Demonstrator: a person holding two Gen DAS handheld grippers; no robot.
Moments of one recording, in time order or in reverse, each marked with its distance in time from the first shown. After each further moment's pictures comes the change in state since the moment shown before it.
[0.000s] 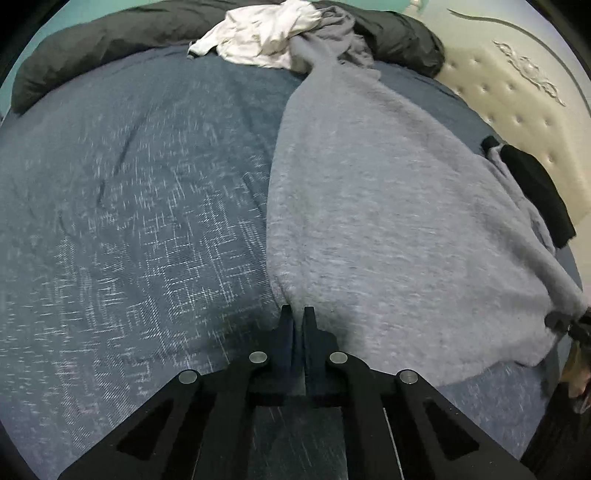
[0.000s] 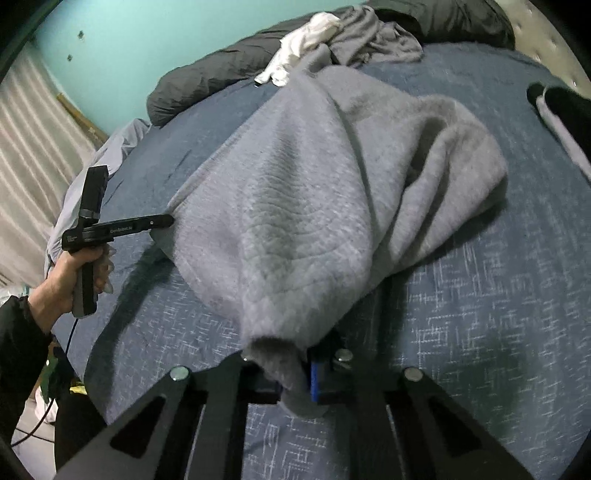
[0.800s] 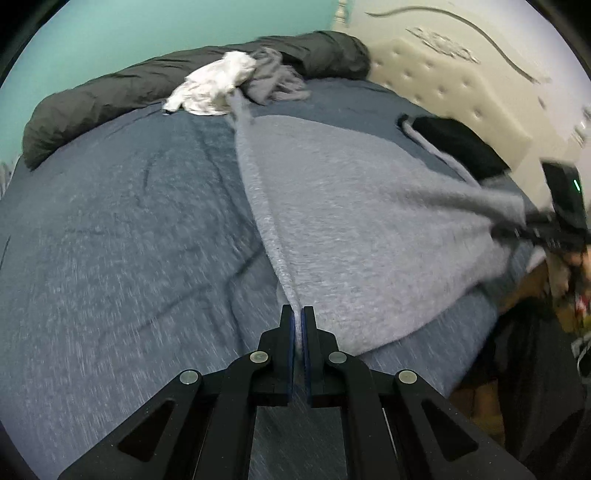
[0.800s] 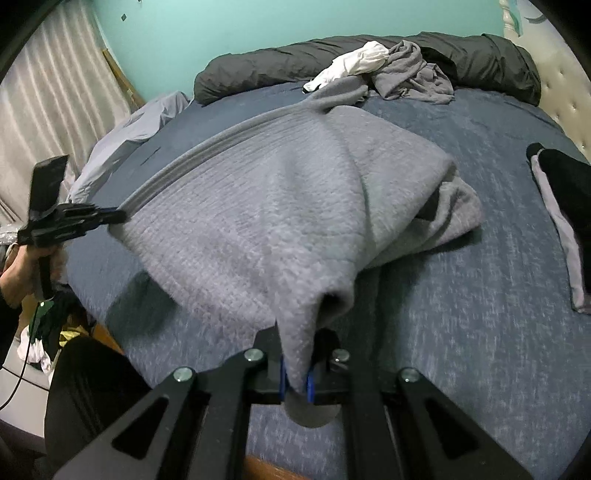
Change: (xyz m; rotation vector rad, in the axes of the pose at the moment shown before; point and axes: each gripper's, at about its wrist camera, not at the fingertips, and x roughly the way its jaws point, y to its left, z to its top) left arm -0.168 -0.084 -0.126 0.189 -0.071 -0.007; right arm -0.088 0.036 -0.045 -0.179 0.013 -0.014
